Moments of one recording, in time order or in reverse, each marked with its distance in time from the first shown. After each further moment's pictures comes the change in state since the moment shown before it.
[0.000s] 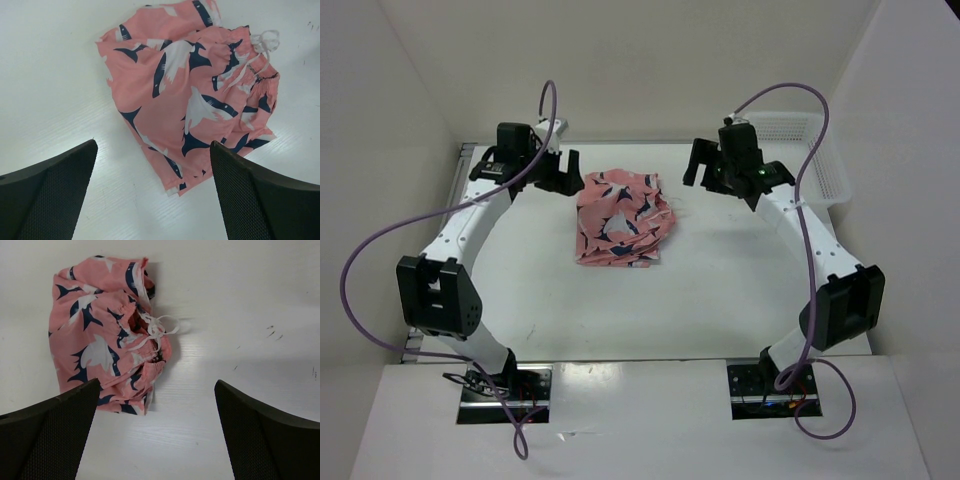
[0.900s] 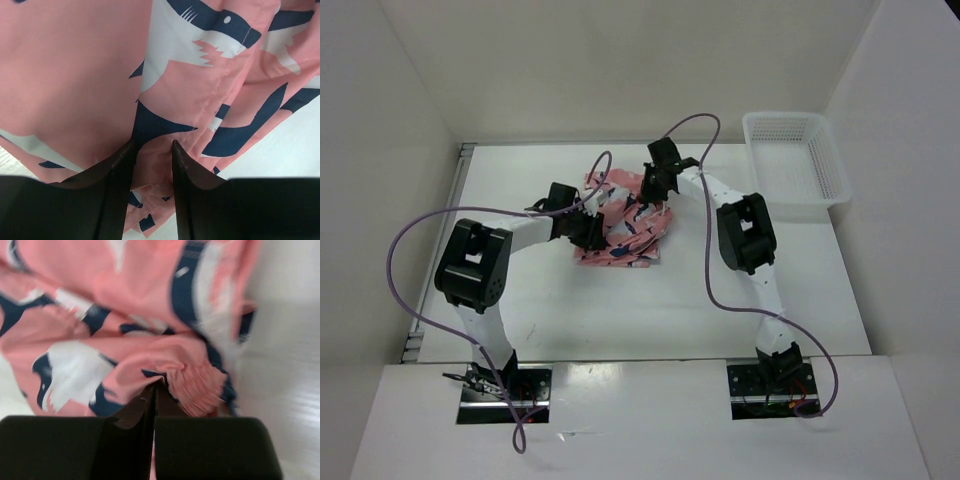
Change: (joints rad) left arm -0.148 0.239 -0.389 0.343 0.101 -0.005; right arm 0.106 0.835 0.484 0.124 -0.205 0.119
